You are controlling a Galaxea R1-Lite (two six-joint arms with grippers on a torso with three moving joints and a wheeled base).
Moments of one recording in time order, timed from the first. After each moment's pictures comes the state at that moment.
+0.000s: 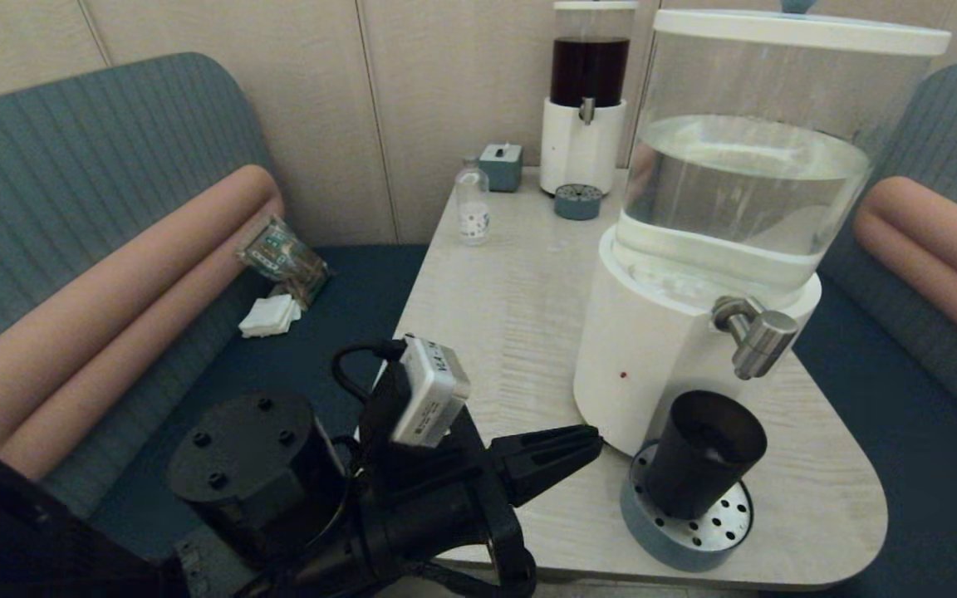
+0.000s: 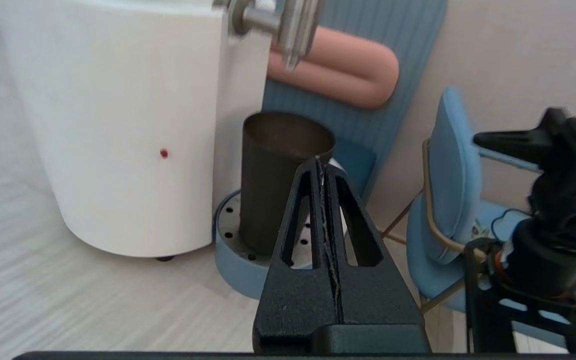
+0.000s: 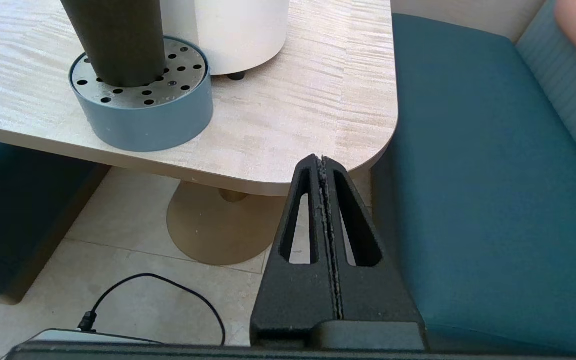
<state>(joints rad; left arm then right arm) -0.82 1.85 -0.47 -1.52 -0.40 -0.10 0.00 0.00 -0.02 0.05 0.03 -0.07</state>
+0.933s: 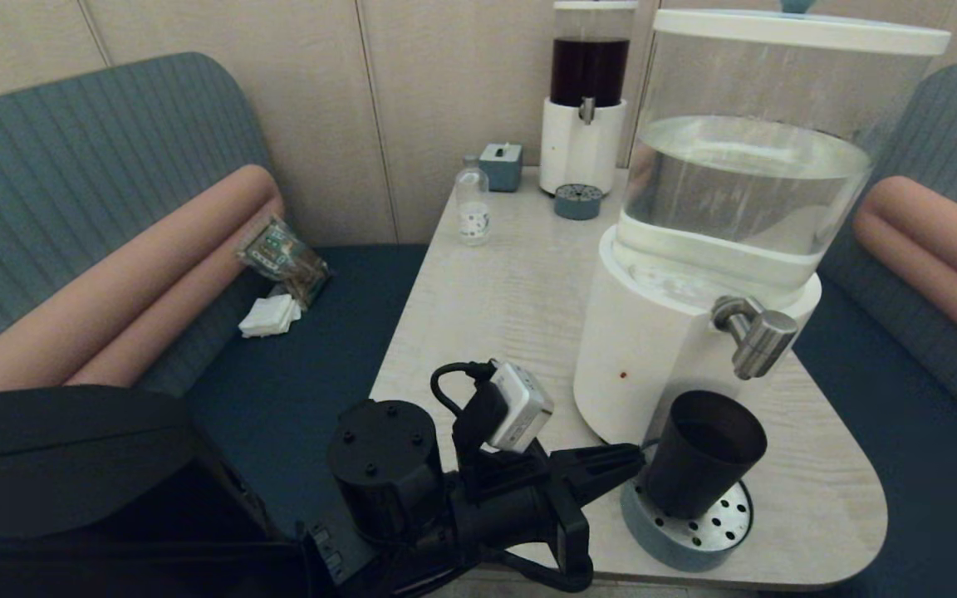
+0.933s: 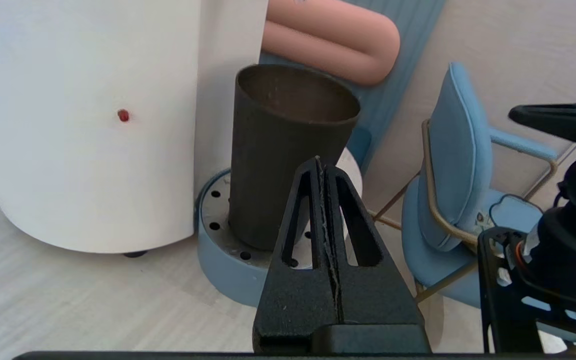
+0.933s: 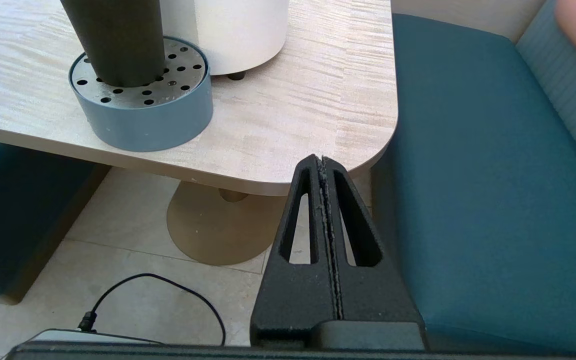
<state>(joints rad) -0.85 2.05 -0.62 -1.52 -0.39 -0.11 0.00 0.00 -0.02 0.05 0.03 -0.07</state>
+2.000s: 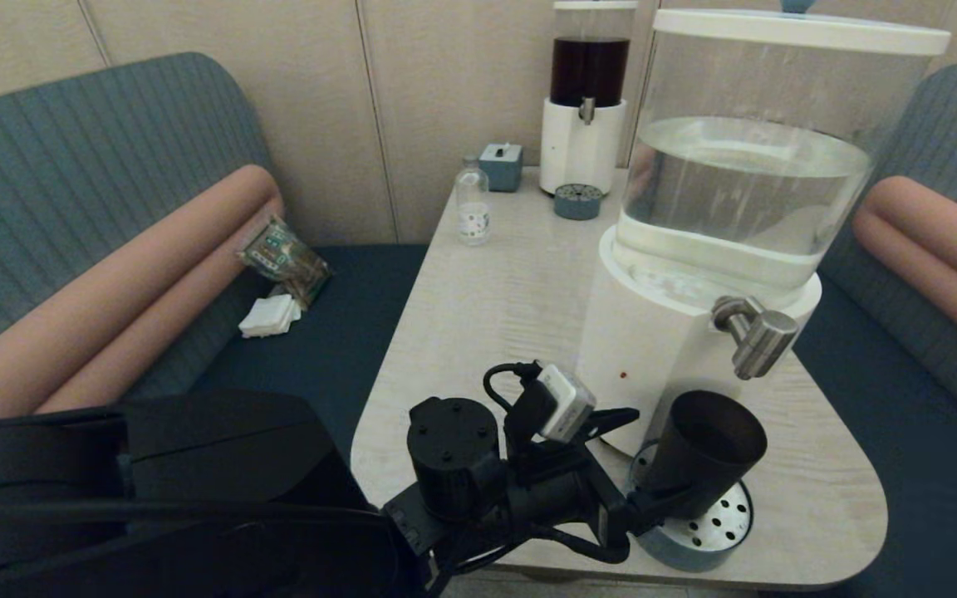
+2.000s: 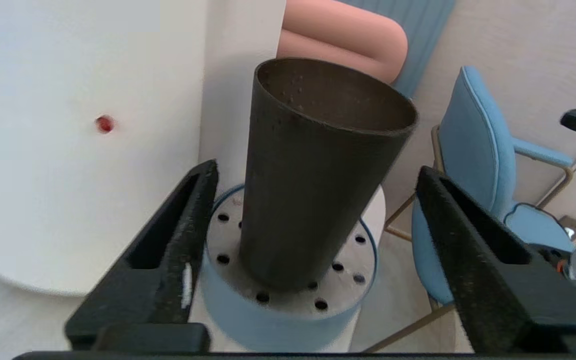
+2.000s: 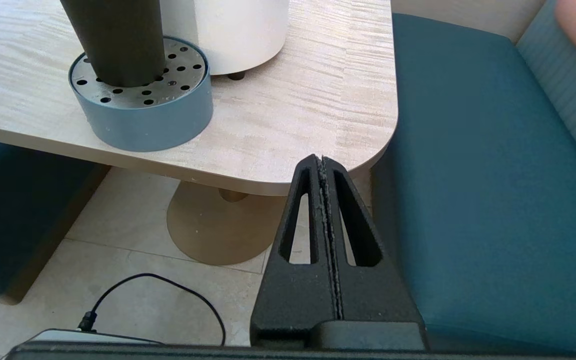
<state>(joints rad) -0.86 2.22 -0.81 -1.52 -0.39 -0.11 0.00 0.00 -0.02 0.05 0.03 -0.07</state>
